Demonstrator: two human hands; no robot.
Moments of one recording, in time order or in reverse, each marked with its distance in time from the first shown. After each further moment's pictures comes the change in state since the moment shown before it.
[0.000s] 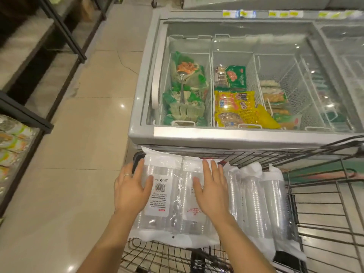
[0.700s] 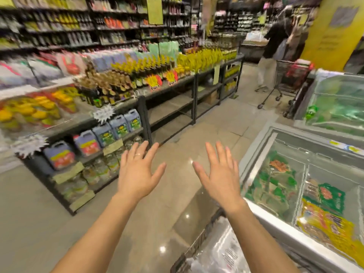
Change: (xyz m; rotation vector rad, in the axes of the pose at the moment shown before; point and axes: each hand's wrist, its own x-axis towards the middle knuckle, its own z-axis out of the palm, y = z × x) left_hand -0.142 -0.105 -0.325 0.193 0.583 -0.258; right_hand -0.065 -0.346 -0.126 -0.120 0.057 -0.807
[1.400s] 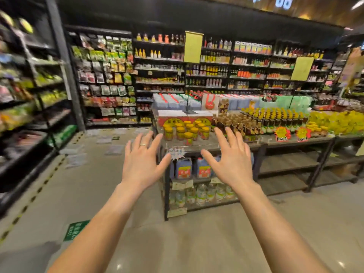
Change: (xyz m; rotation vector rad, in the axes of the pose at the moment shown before) left_hand -0.146 -0.372 -0.230 0.276 0.366 -0.516; right_hand 0.017 -0.463 0.055 0.110 0.057 -0.666
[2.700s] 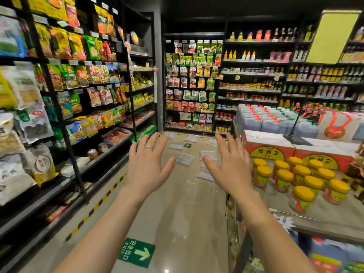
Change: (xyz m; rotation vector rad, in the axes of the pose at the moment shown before) left_hand 0.275 -0.358 0.131 0.334 0.063 -0.361; right_hand 0.400 -0.264 0.344 0.322 -0.117 -0.349
